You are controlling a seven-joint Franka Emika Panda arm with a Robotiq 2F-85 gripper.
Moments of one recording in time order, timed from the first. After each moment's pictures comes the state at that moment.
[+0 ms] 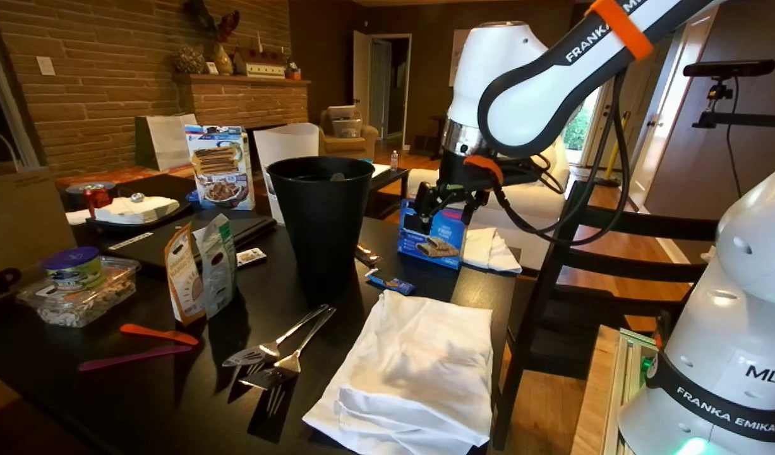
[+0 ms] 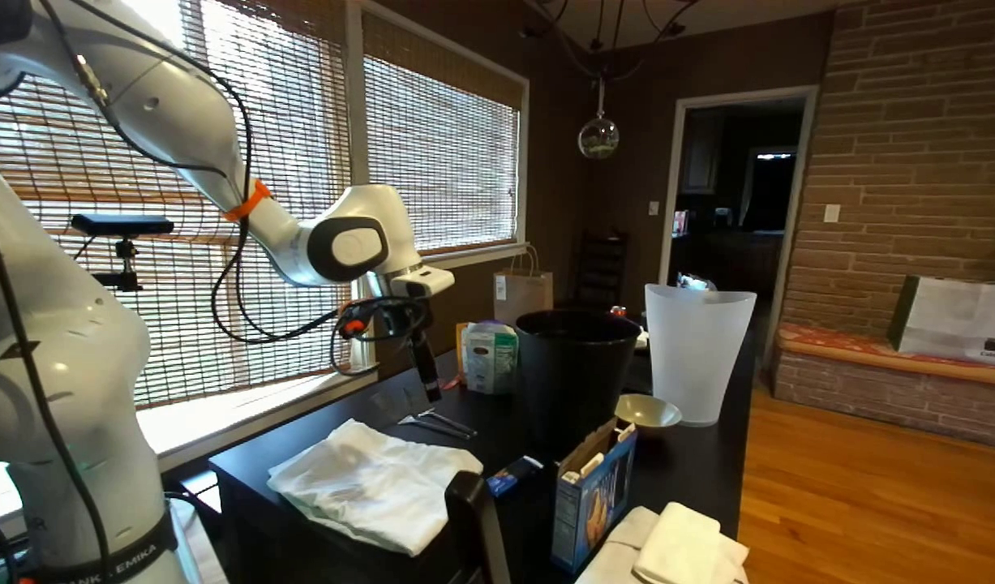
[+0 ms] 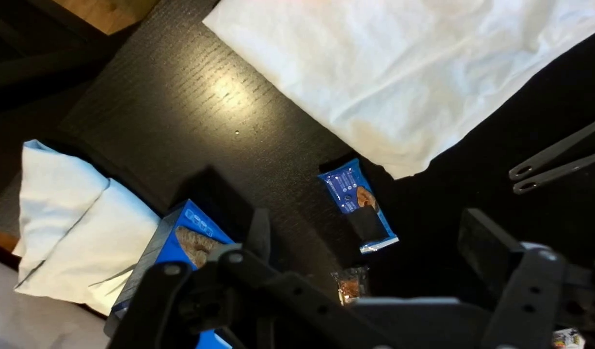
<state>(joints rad) -0.28 -0.42 0.20 -2.77 -0.14 2.59 0.53</state>
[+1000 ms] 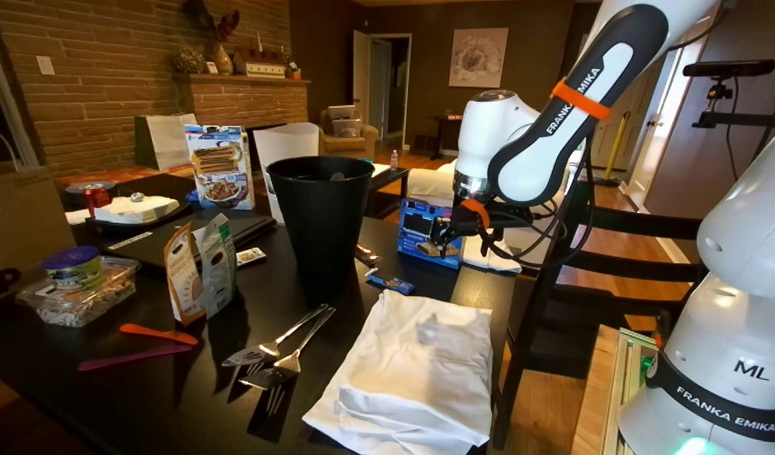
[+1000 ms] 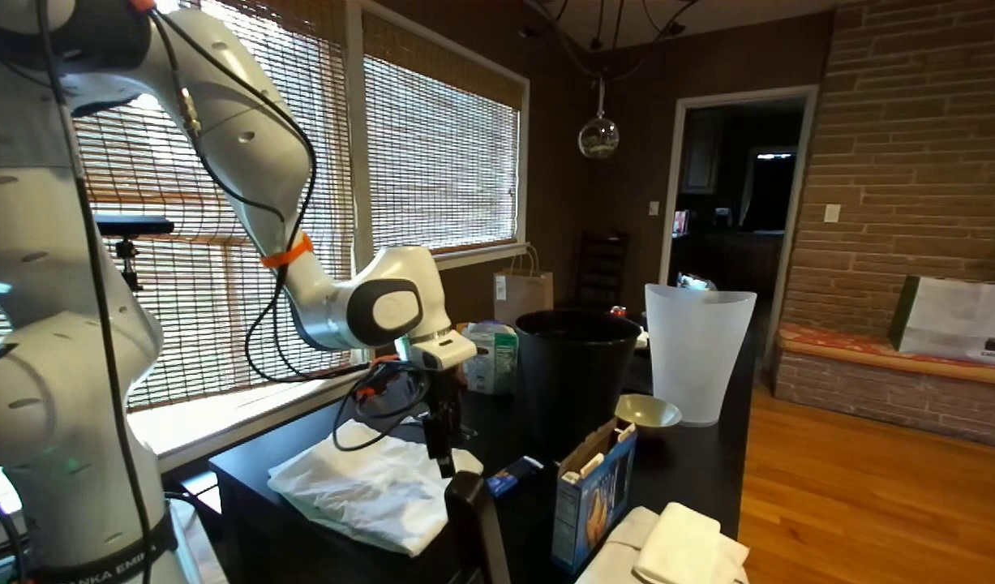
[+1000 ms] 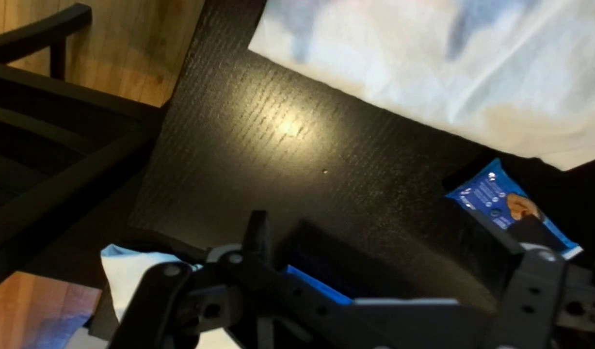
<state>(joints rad) -0.44 -0.12 0.13 -2.76 -0.48 2.78 0.98</state>
